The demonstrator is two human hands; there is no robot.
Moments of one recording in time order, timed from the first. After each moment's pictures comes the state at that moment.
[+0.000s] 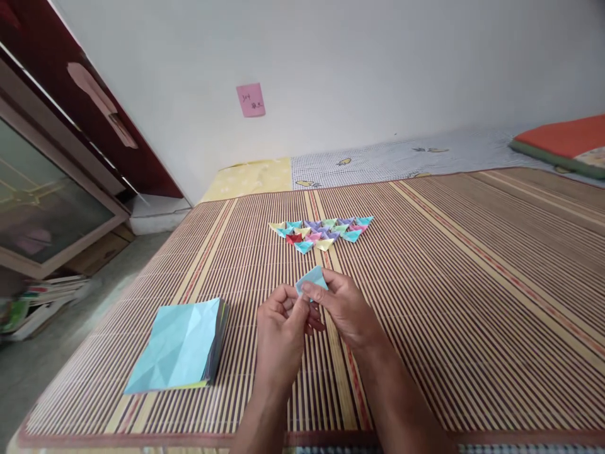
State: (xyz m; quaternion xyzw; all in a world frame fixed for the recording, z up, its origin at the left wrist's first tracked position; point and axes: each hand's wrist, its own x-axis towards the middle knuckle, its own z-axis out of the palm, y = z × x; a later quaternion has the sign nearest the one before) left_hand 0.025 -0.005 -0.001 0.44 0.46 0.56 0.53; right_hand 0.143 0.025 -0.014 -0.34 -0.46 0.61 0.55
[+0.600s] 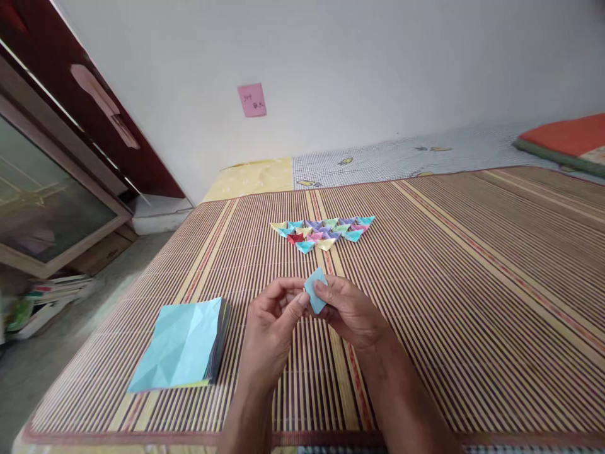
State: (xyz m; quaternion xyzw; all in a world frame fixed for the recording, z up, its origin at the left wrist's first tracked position) left_hand 0.005 -0.003 0.014 0.52 0.41 0.55 0.51; right_hand 0.146 0.029 -0.023 -0.24 -0.38 0.74 0.49
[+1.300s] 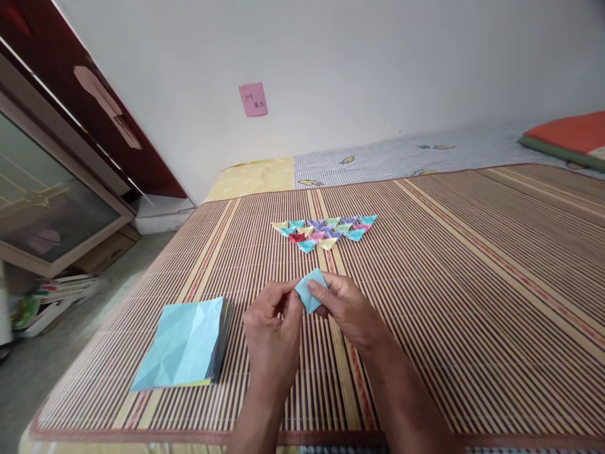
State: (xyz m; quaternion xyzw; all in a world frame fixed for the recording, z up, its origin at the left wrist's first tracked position) left_hand 0.010 -0.007 0.012 0.63 0.54 0.52 0.18; right_hand 0.147 0.026 -0.016 -0.32 -0.51 0.63 0.50
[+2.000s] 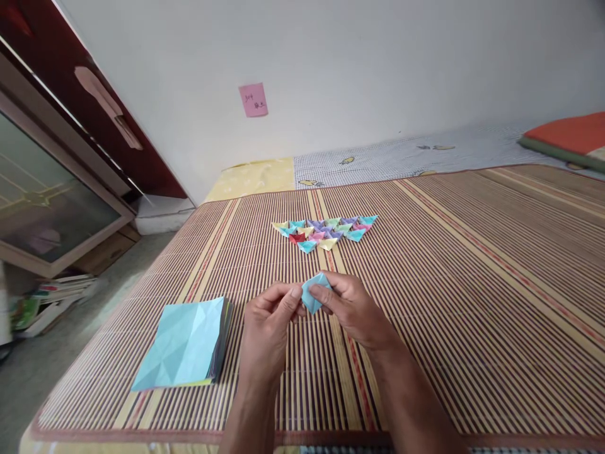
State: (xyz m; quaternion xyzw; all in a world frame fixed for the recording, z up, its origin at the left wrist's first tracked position) left_hand -0.002 0.002 -0.002 0.48 0.45 0.56 0.51; right_hand 0.157 0.025 -0.009 -0.33 -0.61 0.52 0.50
